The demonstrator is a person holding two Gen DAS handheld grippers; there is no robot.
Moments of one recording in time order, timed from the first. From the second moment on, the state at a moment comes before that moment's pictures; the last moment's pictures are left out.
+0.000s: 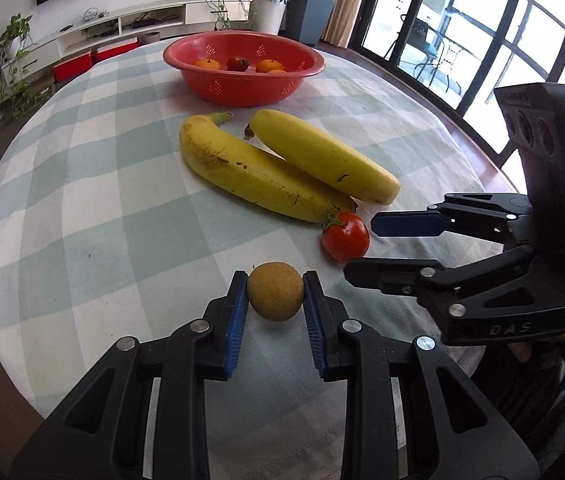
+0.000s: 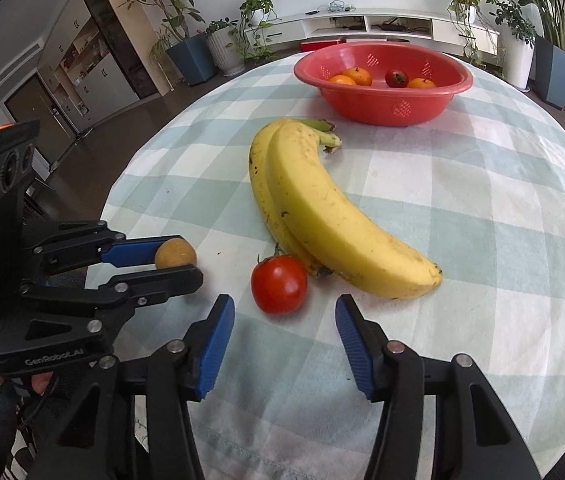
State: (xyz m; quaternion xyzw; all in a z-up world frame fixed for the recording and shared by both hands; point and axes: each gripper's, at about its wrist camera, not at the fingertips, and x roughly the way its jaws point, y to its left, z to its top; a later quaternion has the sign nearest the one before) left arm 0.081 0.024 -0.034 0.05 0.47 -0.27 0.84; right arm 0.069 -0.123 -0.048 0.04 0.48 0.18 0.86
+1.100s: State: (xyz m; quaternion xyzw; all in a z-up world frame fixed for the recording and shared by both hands) left arm 0.074 0.026 -0.042 0.03 0.47 -0.24 0.85; right arm 0.071 -0.113 -0.052 0.06 0.50 0.15 0.85
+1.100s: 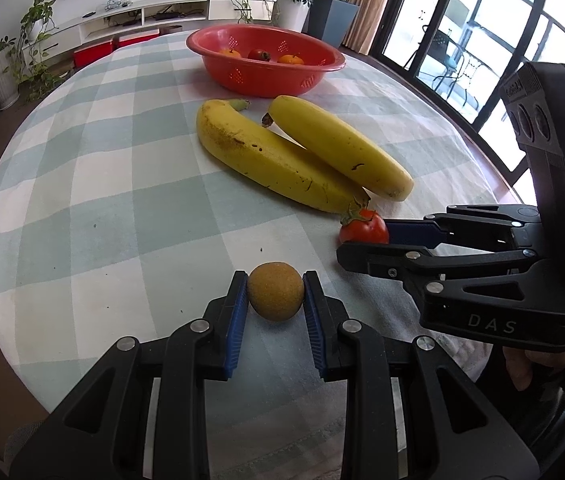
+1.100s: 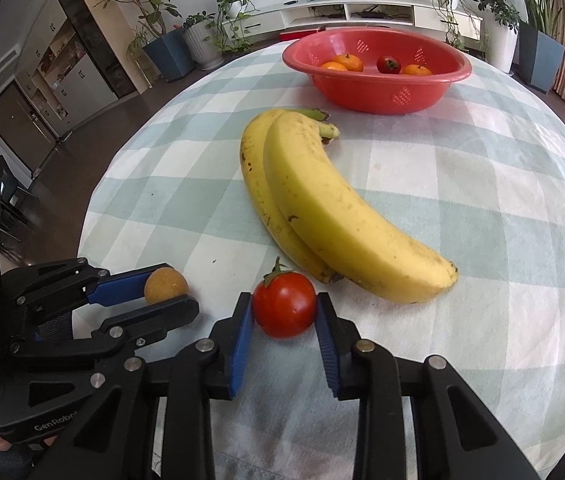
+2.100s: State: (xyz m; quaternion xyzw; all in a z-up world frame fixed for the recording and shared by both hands) left arm 0.210 0.006 0.071 0.05 0.40 -0.25 0.88; right arm 0.147 -0.247 0.077 0.10 0.37 0.10 0.92
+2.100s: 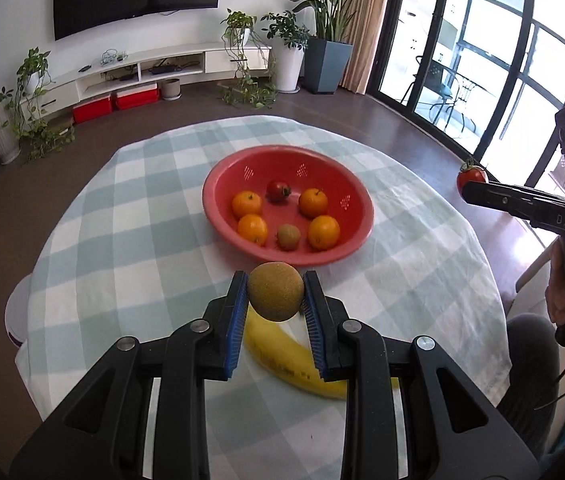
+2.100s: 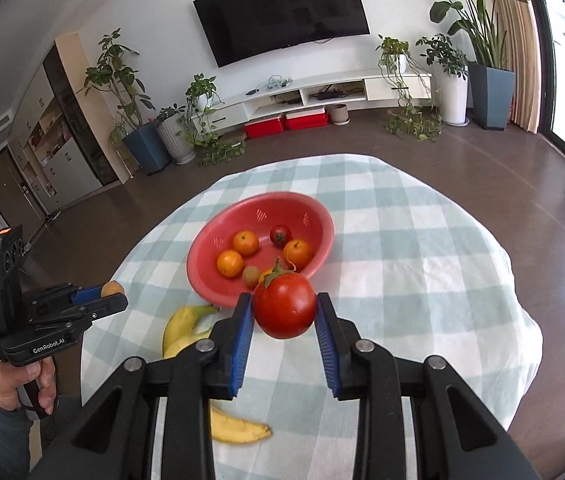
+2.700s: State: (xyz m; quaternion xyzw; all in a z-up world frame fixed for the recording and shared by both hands) left arm 0.334 -0.079 0.001 0.11 0.45 -0.24 0.85; right arm 0.269 -0.216 0.010 0.08 0.46 0.14 0.88
